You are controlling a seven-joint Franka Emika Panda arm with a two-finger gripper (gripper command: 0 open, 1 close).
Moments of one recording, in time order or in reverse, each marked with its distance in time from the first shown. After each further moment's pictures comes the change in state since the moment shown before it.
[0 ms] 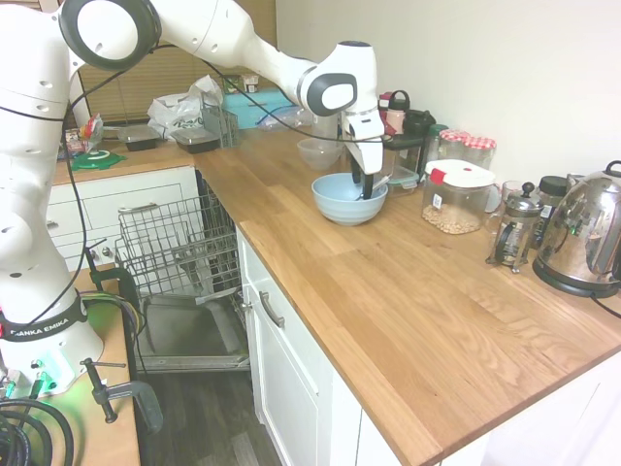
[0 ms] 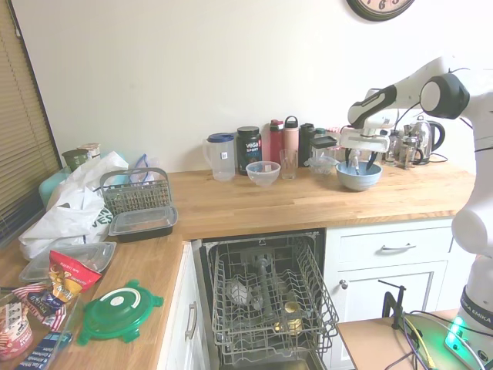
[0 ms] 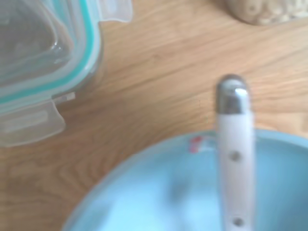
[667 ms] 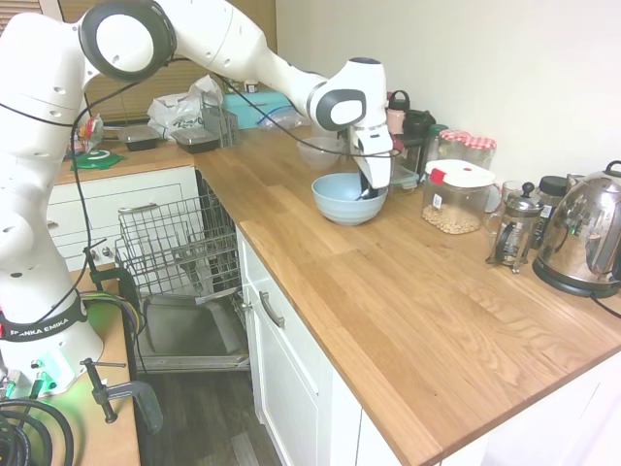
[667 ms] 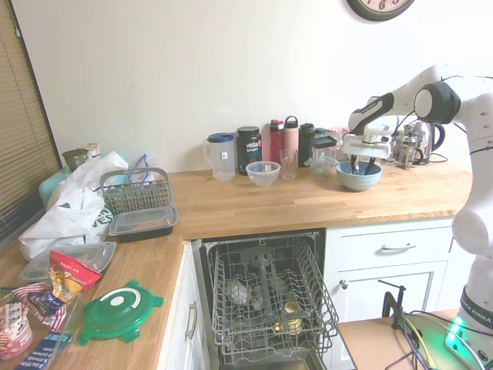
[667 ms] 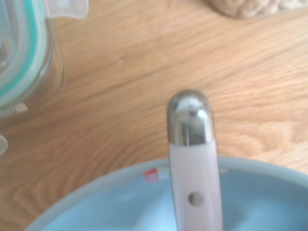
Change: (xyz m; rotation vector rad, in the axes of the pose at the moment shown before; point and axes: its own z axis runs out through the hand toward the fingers) arm 0.022 0.006 0.027 -0.008 -0.001 0.025
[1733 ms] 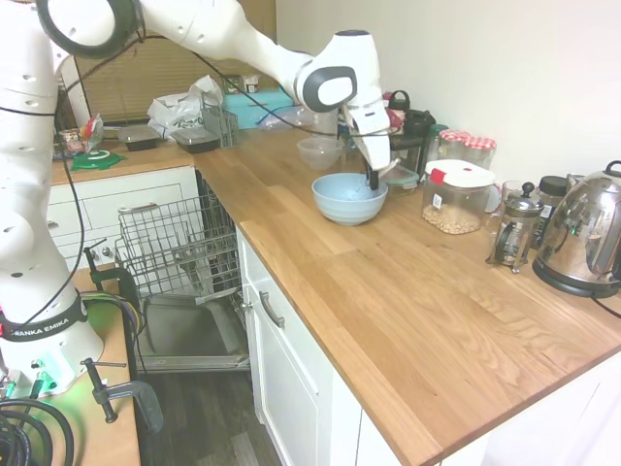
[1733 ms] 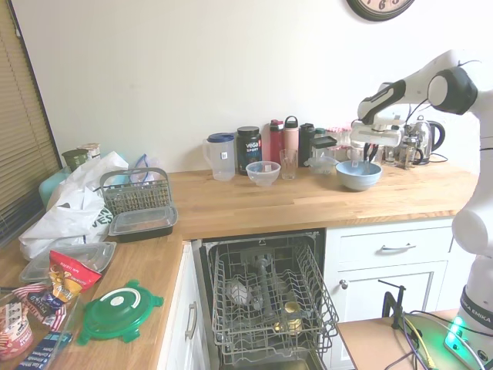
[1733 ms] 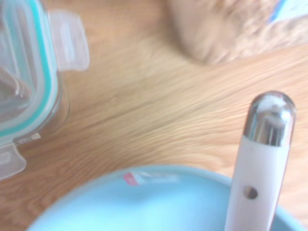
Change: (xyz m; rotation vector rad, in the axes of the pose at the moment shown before) arm 0.005 0.037 -0.085 0.117 0.081 -0.001
